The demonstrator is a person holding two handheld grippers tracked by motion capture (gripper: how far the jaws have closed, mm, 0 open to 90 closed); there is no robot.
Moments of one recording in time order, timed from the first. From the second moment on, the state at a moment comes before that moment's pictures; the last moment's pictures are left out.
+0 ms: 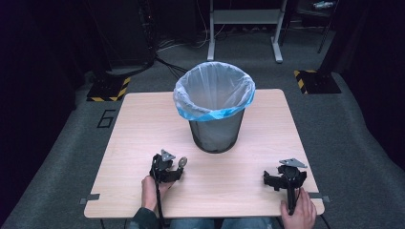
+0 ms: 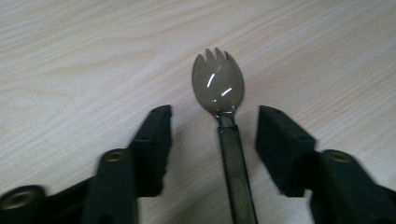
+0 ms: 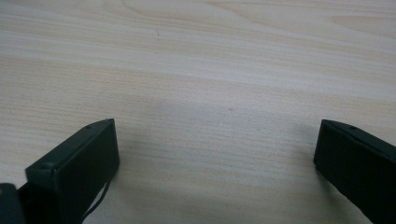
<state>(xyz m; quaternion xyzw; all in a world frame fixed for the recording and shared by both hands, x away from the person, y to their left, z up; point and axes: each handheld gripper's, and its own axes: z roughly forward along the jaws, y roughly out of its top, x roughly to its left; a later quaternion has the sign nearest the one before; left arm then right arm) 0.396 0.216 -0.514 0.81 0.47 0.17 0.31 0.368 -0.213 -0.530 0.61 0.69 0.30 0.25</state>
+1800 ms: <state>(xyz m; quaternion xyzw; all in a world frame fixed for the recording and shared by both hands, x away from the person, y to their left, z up) 0.393 0.244 -0.472 0.78 0.47 0.19 0.37 0.368 -0.213 -0.530 0.61 0.69 0.30 0.25</state>
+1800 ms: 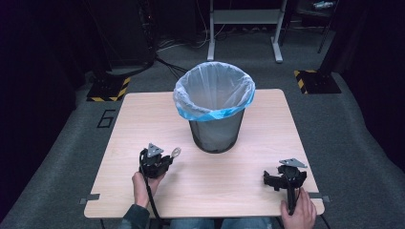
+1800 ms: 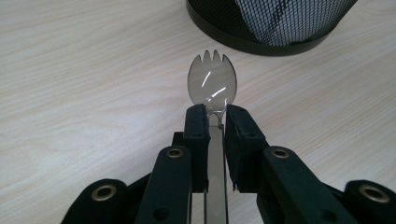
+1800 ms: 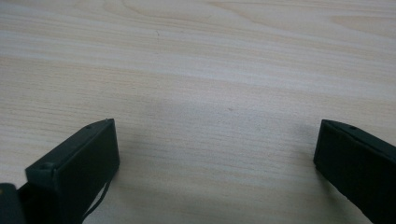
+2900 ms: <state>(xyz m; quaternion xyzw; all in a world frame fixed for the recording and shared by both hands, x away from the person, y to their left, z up) 0.421 0.264 -0.425 0.76 0.47 0.19 0.40 0.368 -0.213 -0.530 0.61 0.69 0.30 0.25</state>
